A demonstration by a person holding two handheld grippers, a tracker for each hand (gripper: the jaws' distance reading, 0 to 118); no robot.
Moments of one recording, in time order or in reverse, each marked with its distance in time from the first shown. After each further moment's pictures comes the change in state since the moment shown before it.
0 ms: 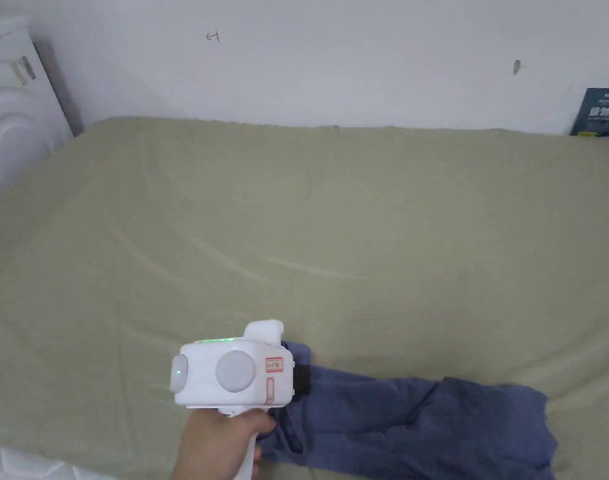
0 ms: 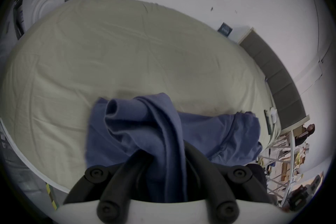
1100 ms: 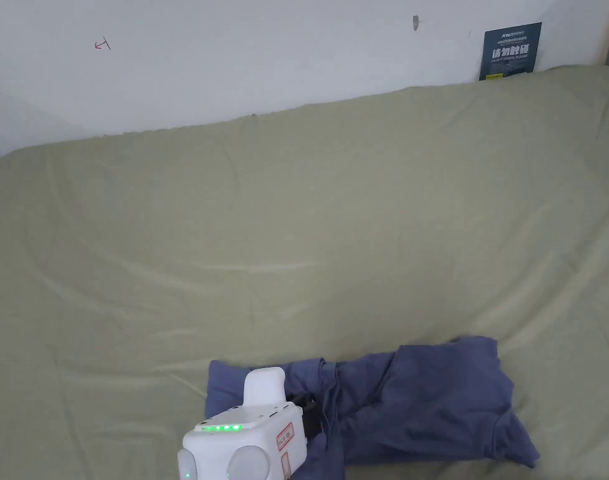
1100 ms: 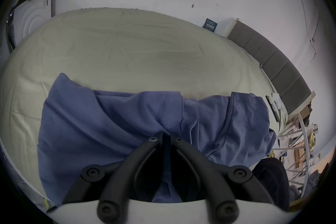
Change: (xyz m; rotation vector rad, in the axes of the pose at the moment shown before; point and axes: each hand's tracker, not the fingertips) left arm 0.034 -0.067 -0.027 0.148 -0.032 -0.137; right arm 0.005 -0.007 0.007 -0.006 -0.082 -0.014
